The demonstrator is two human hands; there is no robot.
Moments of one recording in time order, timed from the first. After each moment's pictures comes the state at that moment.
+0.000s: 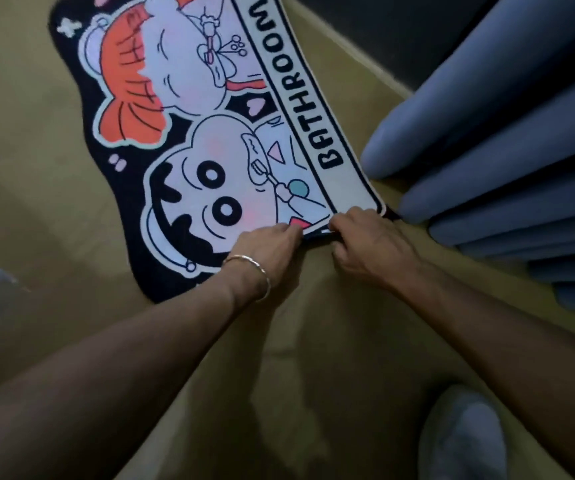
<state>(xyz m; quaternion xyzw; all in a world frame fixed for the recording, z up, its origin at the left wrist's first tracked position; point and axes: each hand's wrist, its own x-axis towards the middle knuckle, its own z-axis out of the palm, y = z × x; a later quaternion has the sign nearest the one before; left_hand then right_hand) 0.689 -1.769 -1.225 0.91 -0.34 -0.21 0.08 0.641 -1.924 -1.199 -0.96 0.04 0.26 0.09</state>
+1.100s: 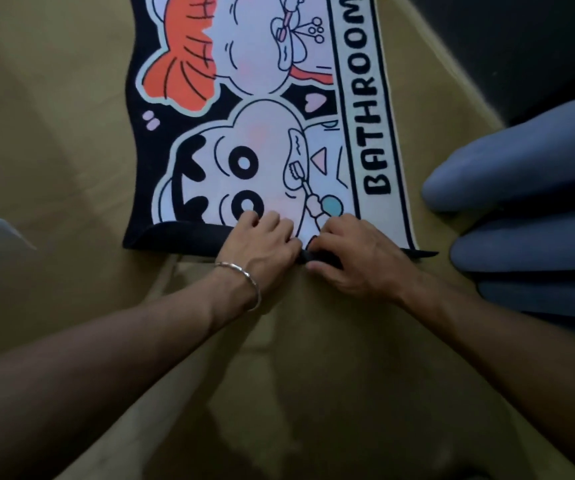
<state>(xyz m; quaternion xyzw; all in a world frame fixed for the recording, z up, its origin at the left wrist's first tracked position) 0.697 -1.737 -1.238 0.92 -0.36 -0.16 -0.07 0.685 -1.911 -1.241 -0.94 -0.24 0.20 0.14</state>
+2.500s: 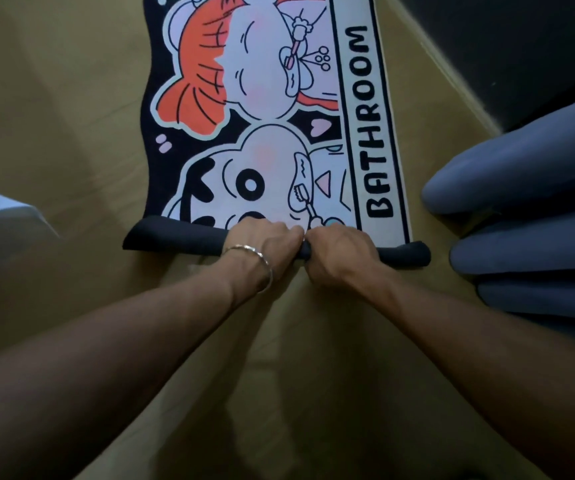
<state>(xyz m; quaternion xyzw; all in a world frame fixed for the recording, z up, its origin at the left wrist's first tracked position) 0.733 -1.749 -1.219 0.93 -0.27 -0.24 -0.09 0.722 -1.864 -1.218 -0.92 -0.03 0.38 0.05</state>
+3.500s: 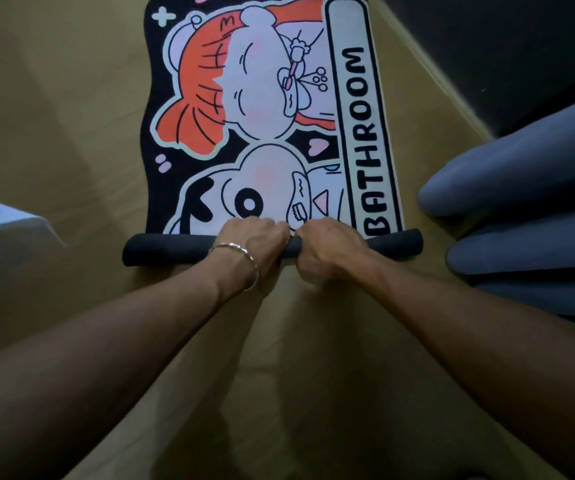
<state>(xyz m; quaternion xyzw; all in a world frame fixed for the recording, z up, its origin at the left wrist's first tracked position) 0.765 -1.735 -1.229 0.93 -0.26 -0.25 -0.05 0.756 -1.858 -1.213 -0.92 -0.03 0.38 0.09</state>
